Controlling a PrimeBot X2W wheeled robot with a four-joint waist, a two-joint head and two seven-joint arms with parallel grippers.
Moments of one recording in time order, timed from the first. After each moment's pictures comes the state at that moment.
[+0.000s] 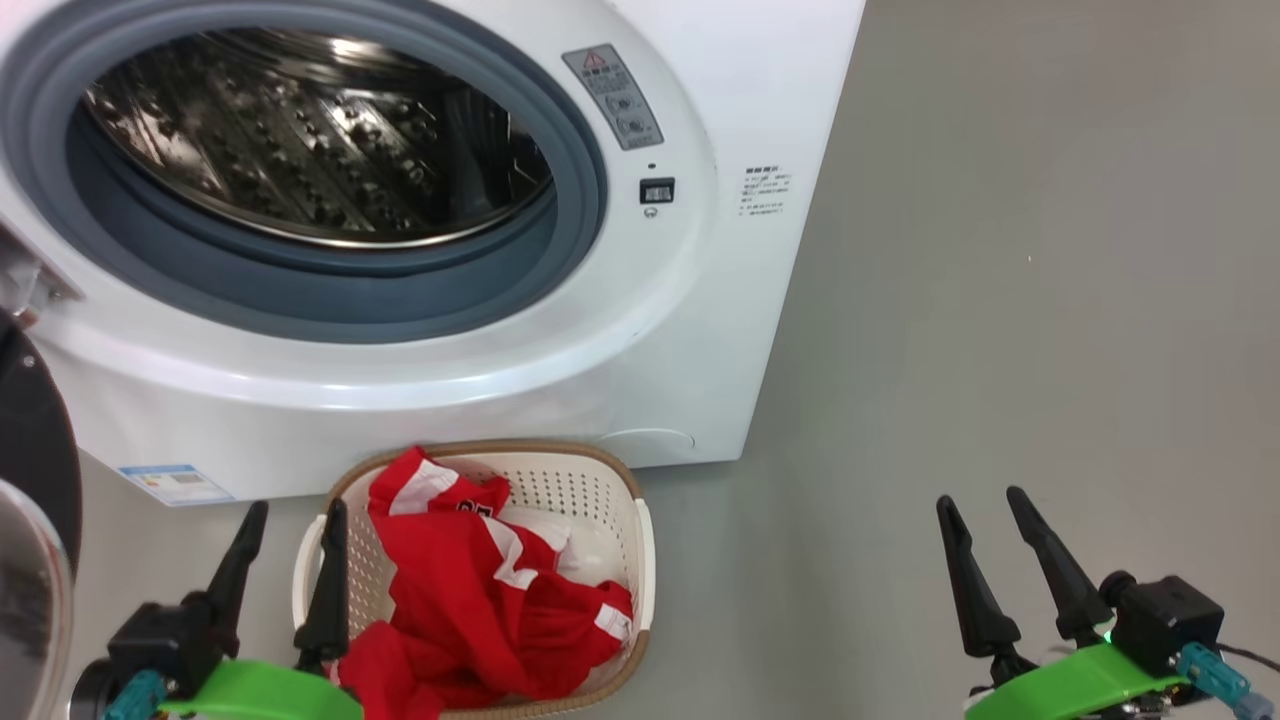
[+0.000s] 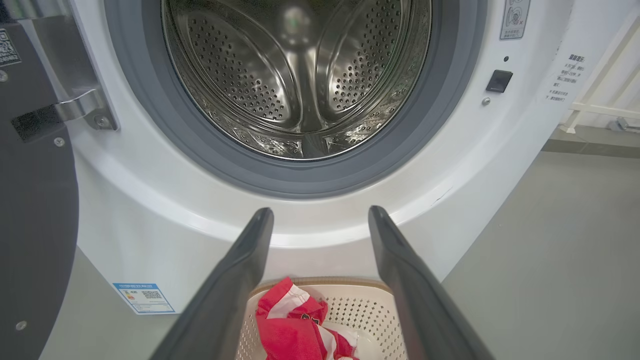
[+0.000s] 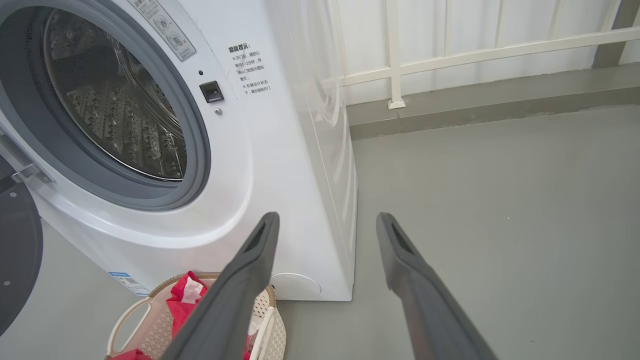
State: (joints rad) left arm -0.15 0.11 0.02 0.34 -0.26 -0.13 -0.26; right arm 0.02 -0.05 0.04 0.19 0.37 0.12 -0.26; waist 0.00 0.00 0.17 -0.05
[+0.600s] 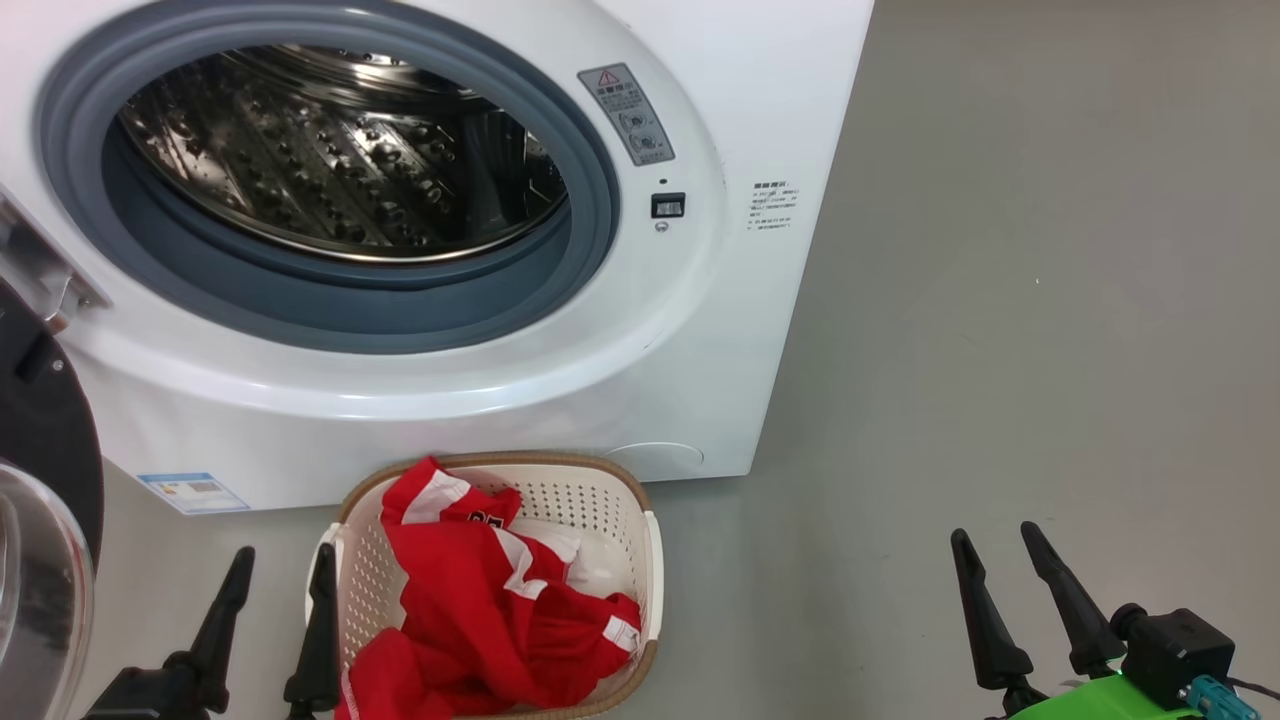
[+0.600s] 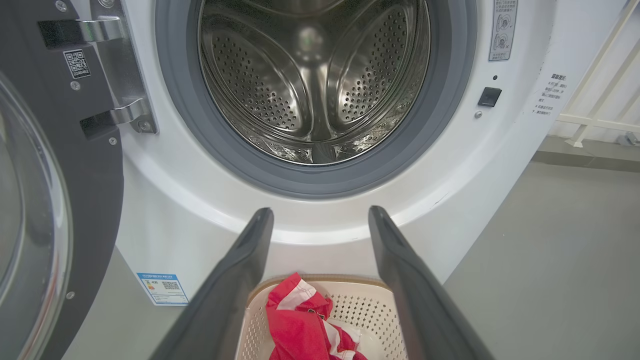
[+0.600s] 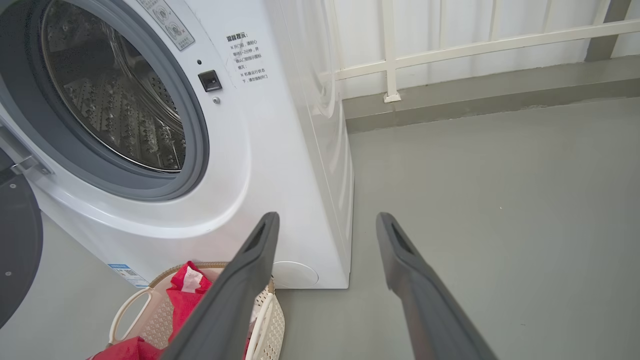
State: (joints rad) left arm -0.02 0.08 0.07 0.21 -0.24 -0.13 -0.26; right arm 0.08 -0.04 0.02 0.19 0.36 0.12 -0.26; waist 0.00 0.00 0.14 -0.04
